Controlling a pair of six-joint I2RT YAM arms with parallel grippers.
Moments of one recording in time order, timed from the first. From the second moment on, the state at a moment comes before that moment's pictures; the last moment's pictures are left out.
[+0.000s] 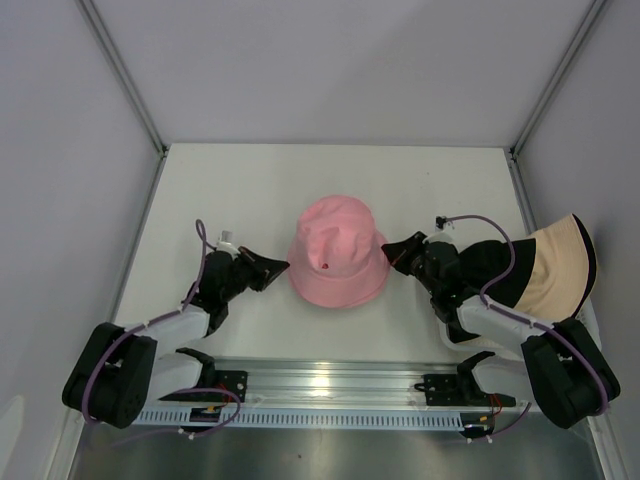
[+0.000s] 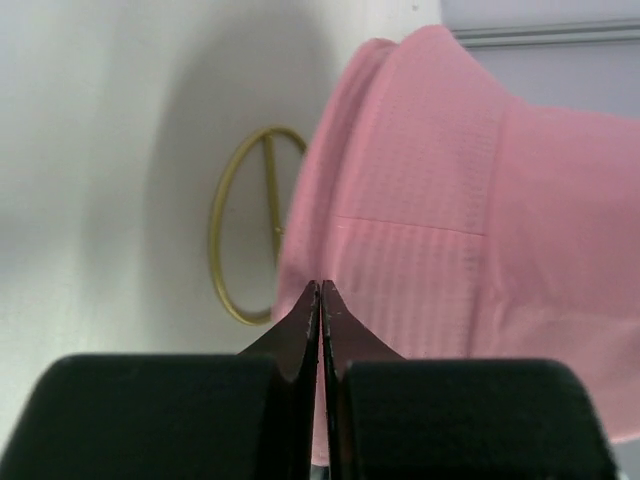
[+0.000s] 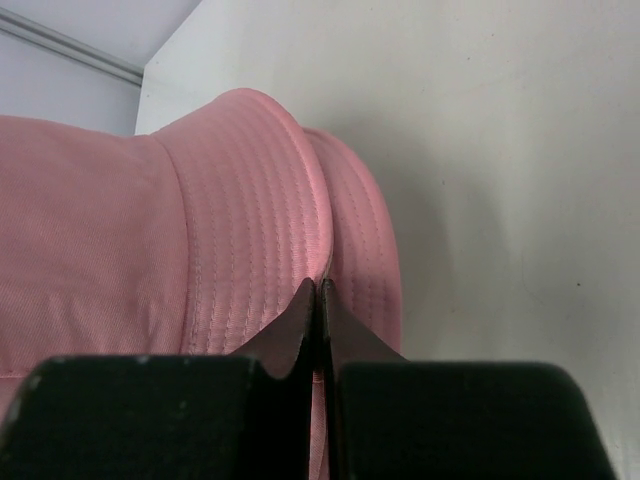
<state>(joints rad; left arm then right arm) -0.32 1.15 0.23 0.54 0.29 -1.25 0.48 1.20 0.39 0.52 0.06 0.88</state>
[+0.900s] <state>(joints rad) -0.36 0.71 0.58 -0.19 -0.11 -0.79 0.30 1.05 1.26 -0.45 0.40 0.44</state>
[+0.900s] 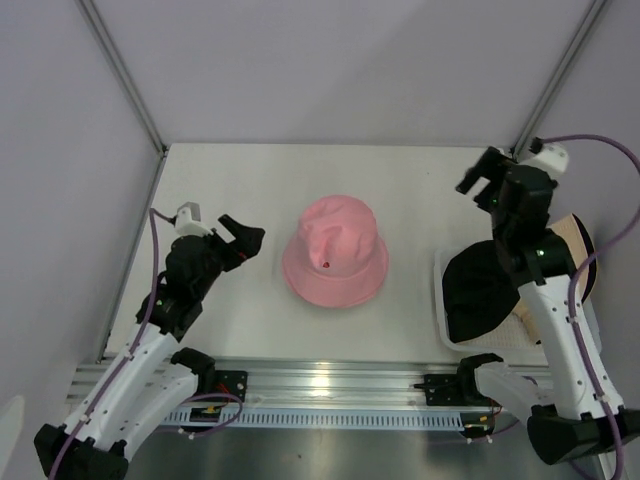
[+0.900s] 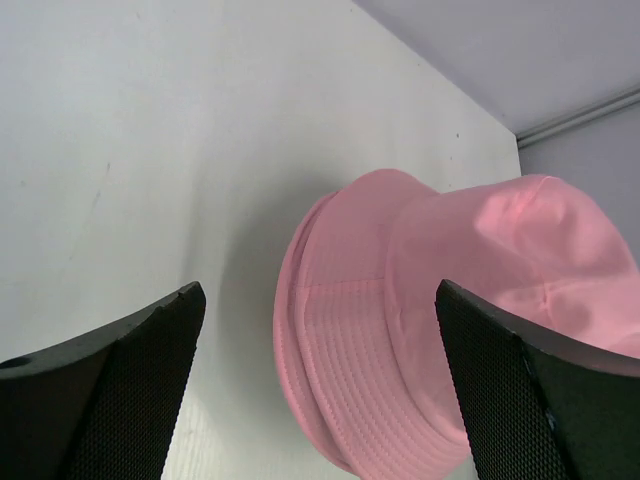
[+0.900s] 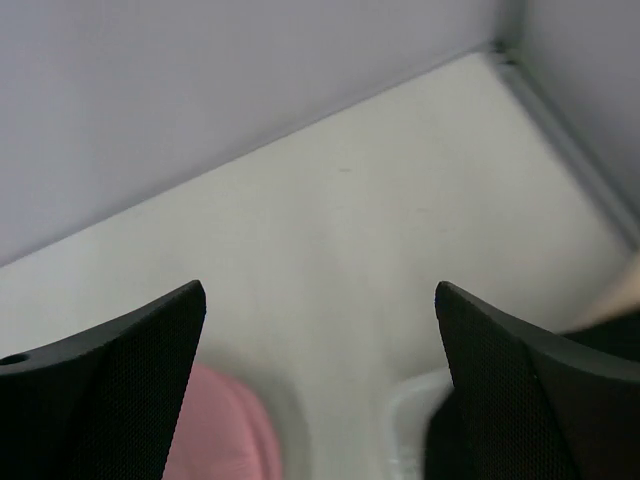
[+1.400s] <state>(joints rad) -0.36 0.72 0.66 -0.37 -0.09 -0.69 0.06 1.16 1.01 -0.70 0.35 0.42</state>
